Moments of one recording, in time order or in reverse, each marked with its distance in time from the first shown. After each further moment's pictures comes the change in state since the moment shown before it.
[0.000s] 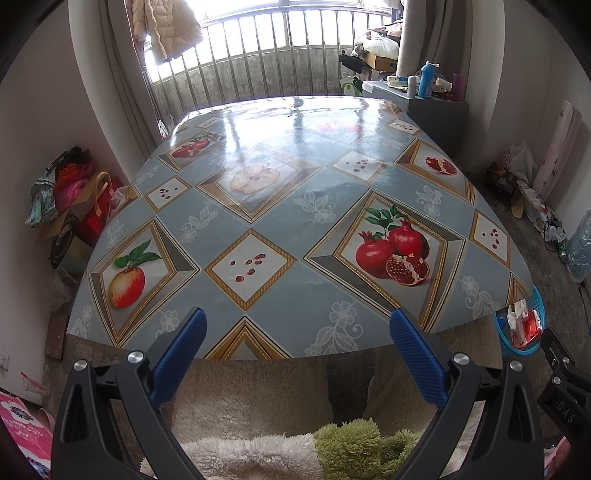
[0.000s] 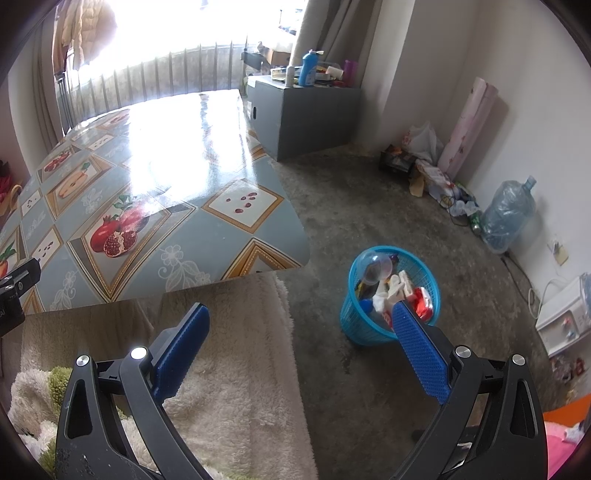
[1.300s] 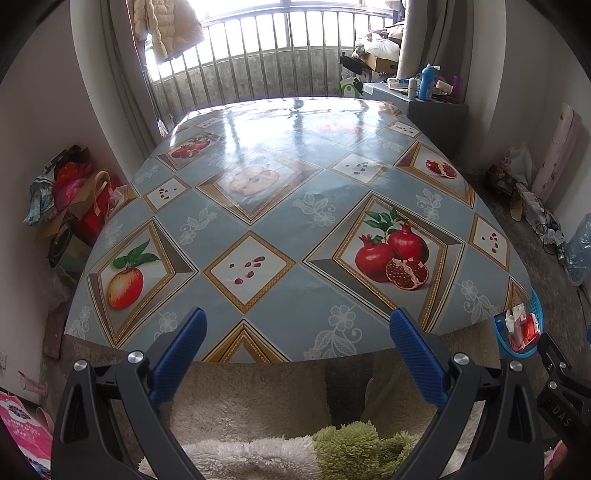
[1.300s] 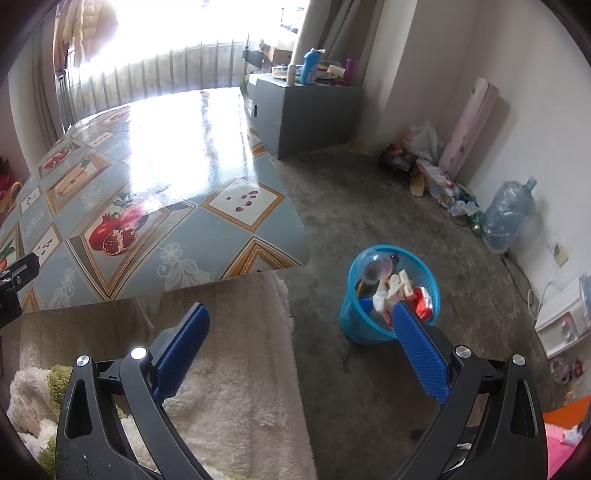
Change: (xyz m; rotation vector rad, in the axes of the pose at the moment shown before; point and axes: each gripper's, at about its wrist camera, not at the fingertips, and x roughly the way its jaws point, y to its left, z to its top) left arm 0.001 0.001 0.002 -0.001 0.002 -0.004; right arm 0.001 0.001 -0.002 -0.005 0.006 0.000
